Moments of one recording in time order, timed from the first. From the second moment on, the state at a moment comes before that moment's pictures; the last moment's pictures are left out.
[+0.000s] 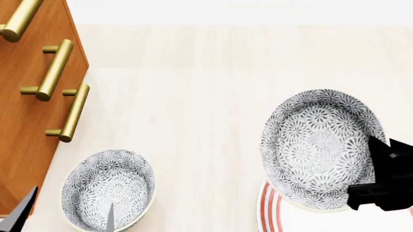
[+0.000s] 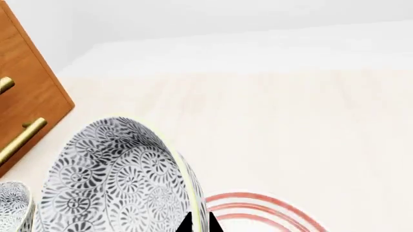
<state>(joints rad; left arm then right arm) 0.02 -0.34 0.45 0.33 0.13 0.09 -0.42 0.49 1.30 -0.28 -0.32 1.57 0.46 0.21</state>
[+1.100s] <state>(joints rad) 0.01 -0.35 0.47 0.33 0.12 0.07 -0.42 0.30 1.34 -0.30 -0.20 1.45 0.40 0.02</state>
